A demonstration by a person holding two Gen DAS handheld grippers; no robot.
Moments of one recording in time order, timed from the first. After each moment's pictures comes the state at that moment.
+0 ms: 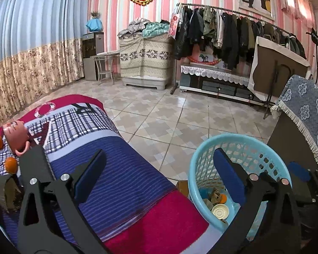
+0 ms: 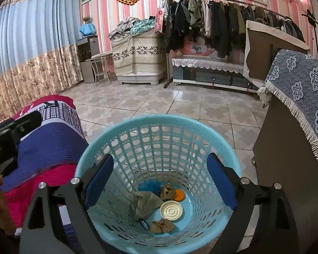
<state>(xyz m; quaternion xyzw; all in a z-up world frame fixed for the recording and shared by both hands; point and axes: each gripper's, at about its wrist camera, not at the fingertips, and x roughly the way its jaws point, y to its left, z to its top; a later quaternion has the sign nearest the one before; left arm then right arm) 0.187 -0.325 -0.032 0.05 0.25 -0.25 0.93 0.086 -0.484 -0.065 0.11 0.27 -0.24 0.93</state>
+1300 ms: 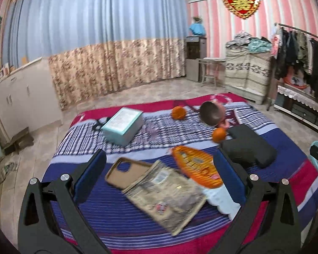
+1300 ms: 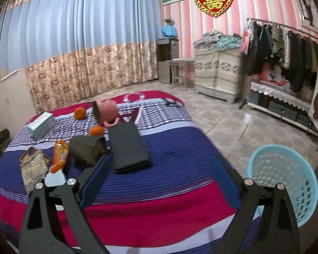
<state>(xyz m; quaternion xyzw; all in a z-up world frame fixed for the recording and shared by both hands) 0.123 0.061 0.006 0.01 0.25 0.07 0.97 0.117 -0.248 -0.017 0.03 0.25 0.00 0.97</state>
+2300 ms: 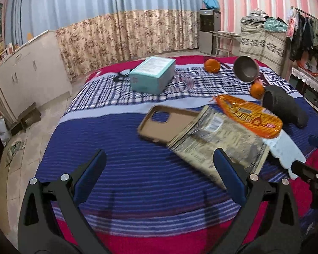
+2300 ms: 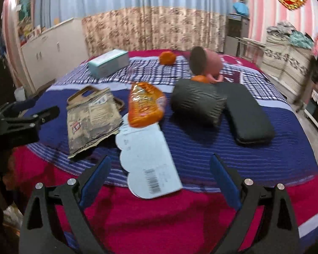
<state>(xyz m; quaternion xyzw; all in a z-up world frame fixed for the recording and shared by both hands) 0.119 0.127 -0.070 0.00 0.34 0.10 0.93 0.136 -0.097 -0.082 -0.07 0.36 0.20 0.91</state>
